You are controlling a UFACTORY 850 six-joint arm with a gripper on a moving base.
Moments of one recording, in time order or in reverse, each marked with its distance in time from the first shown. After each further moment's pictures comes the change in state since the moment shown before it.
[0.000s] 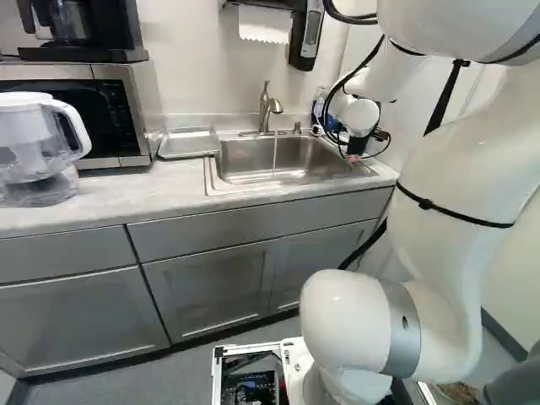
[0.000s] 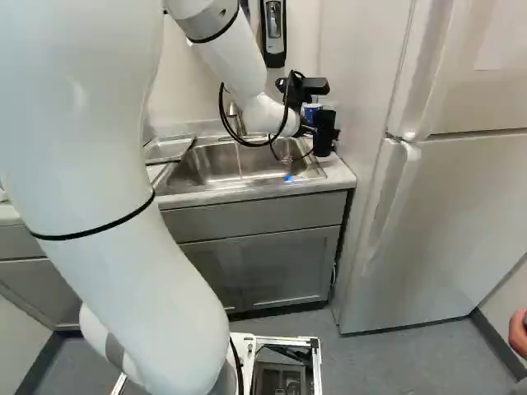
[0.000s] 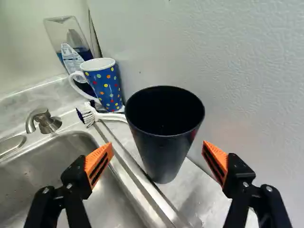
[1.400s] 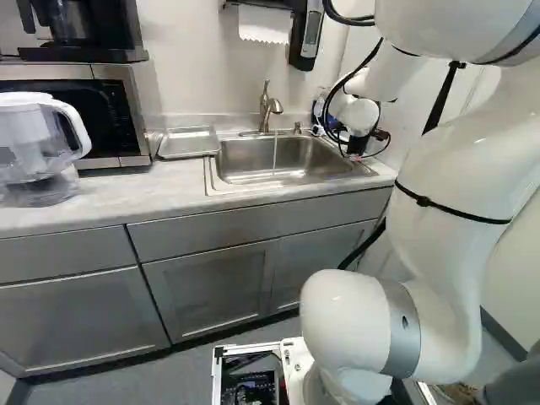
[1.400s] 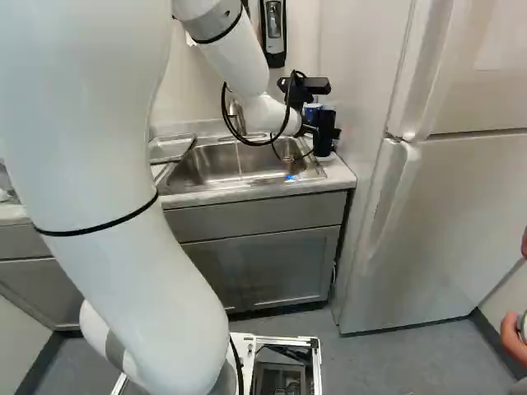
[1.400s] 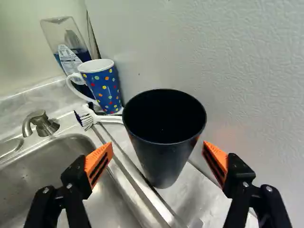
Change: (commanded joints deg) arm -0.2 -0.7 -0.8 0.0 0.0 0.0
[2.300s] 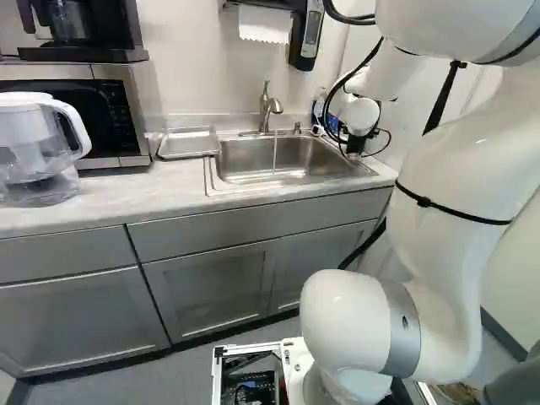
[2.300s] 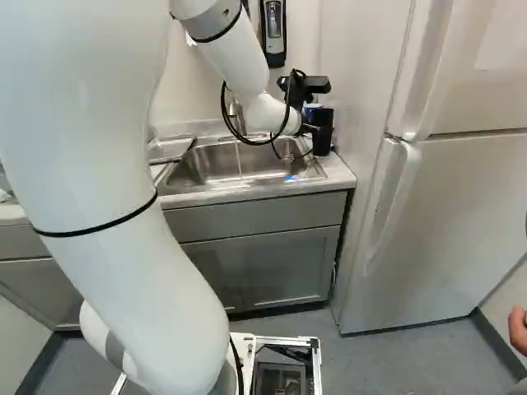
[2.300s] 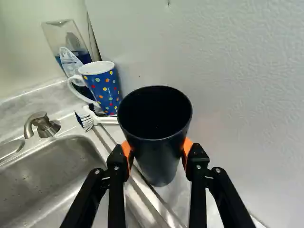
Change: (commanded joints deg) arm 0.0 0.6 -0.2 0.0 0.0 0.0
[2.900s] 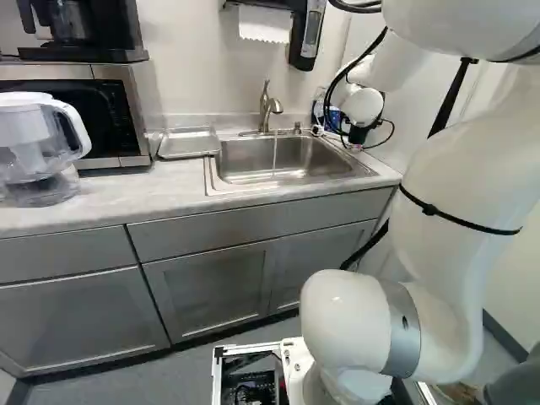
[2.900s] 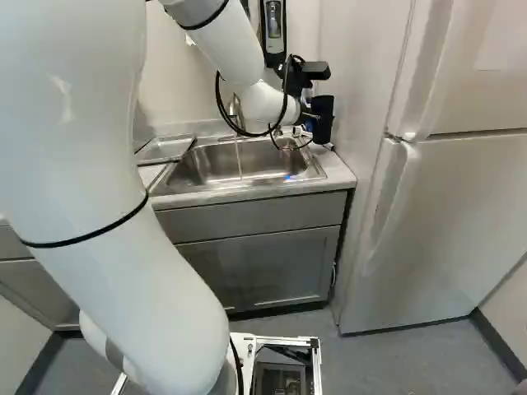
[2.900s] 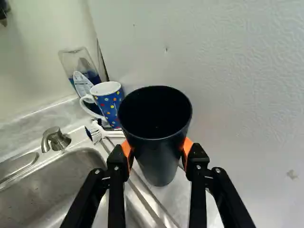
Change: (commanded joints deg) arm 0.4 3.0 -0.7 0.0 0.0 0.0
